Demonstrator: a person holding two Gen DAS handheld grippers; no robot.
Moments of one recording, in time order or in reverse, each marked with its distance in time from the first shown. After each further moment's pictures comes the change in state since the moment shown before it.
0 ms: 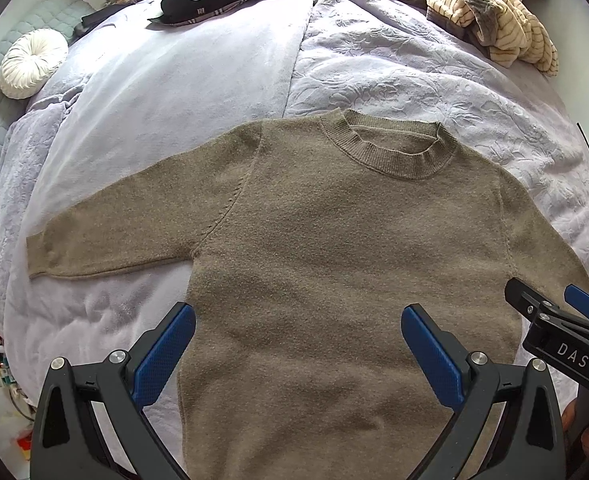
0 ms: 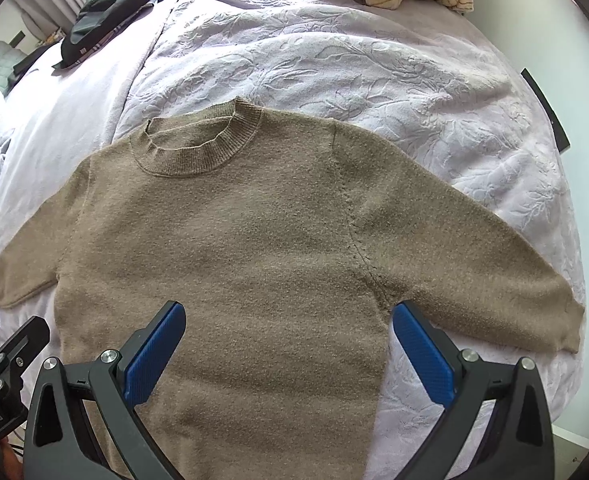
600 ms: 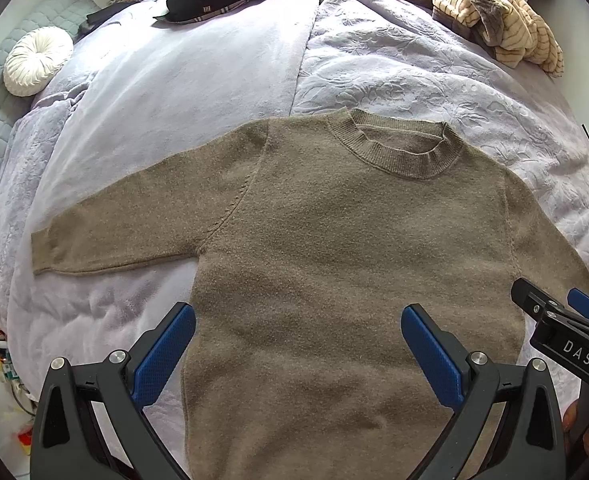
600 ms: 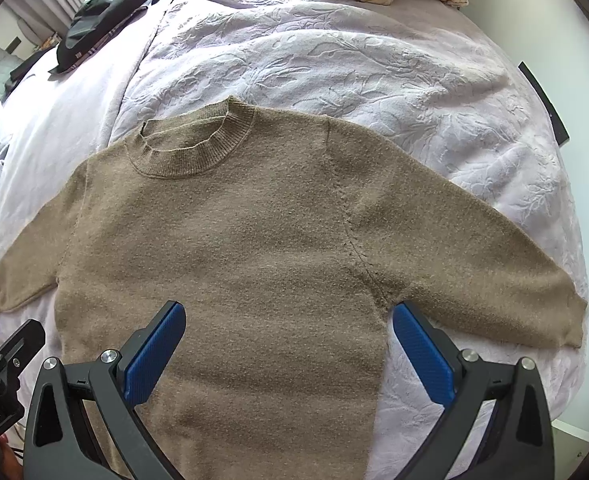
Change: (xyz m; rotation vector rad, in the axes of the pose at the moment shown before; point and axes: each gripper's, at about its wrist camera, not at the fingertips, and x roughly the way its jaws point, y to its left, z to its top) left arm -0.001 0.002 -0.001 -0.009 0.007 0.017; right arm 0.001 -0.005 0.000 0.019 0.006 0.009
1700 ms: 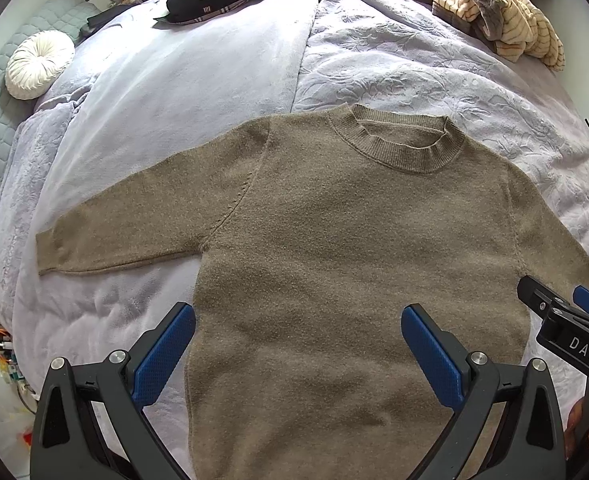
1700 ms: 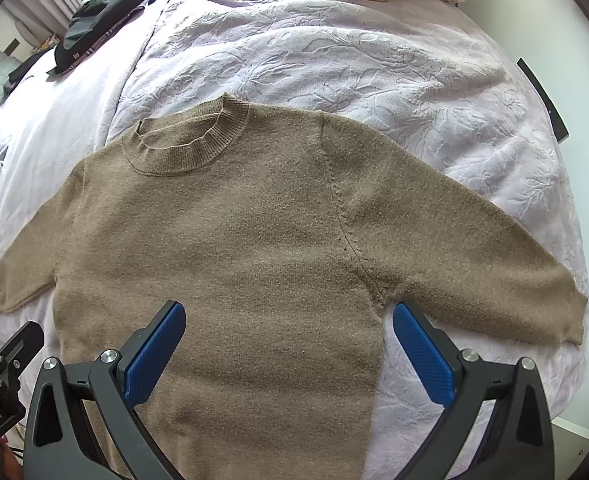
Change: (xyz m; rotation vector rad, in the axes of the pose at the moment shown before) left arm 0.000 -0.003 -0.002 0.011 0.006 0.019; right arm 0.001 -0.004 -0.004 0.006 0.007 -0.002
